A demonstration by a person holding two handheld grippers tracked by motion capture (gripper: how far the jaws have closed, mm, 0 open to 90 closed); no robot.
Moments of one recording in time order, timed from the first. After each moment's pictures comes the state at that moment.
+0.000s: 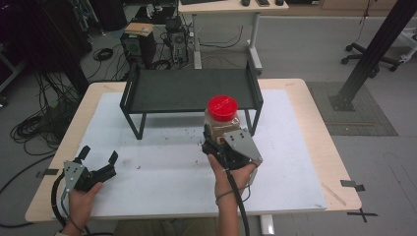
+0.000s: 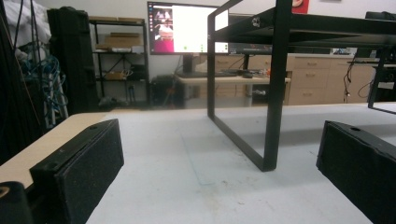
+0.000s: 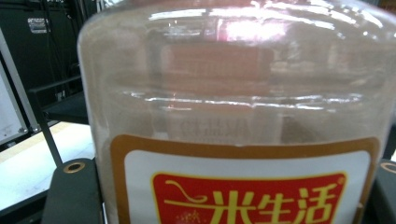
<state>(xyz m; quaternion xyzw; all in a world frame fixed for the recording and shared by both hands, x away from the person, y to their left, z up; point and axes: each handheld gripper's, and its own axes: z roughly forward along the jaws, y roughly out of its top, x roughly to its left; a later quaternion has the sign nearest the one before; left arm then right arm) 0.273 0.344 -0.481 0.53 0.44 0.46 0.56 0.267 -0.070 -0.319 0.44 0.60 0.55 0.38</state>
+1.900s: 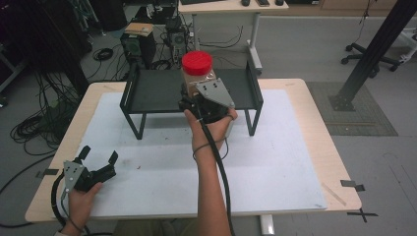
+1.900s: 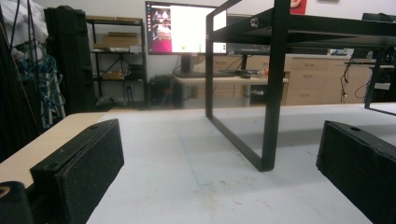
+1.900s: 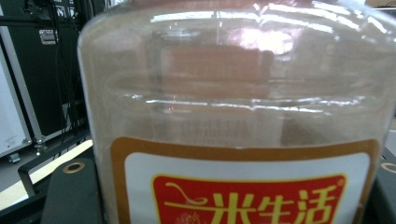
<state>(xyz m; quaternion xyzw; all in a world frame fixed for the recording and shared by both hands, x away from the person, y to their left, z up) 0.273 0.345 -0.481 0.53 0.44 0.45 0.56 0.341 -0.020 -0.260 0.42 0.60 0.56 0.39</state>
